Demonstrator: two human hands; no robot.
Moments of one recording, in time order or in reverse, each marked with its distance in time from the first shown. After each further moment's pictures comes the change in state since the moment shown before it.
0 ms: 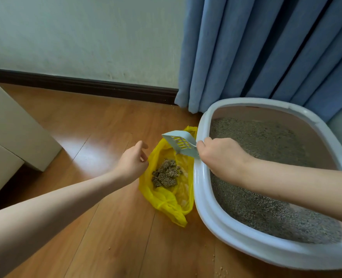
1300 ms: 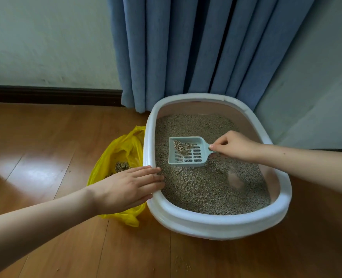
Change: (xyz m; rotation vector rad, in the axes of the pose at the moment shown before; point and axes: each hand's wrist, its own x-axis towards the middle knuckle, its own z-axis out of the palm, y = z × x) left_hand -0.038 0.088 0.034 0.529 -0.212 1.194; right_hand -0.107 0.116 0.075 1.133 -0.201 0.626
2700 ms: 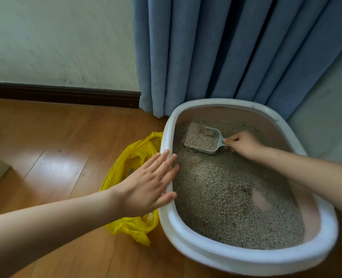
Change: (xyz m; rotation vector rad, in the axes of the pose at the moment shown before) left_hand 0.029 -0.016 -0.001 0.108 -0.031 -0.284; right_hand 0.097 0.020 0.014 0.106 0.156 0.068
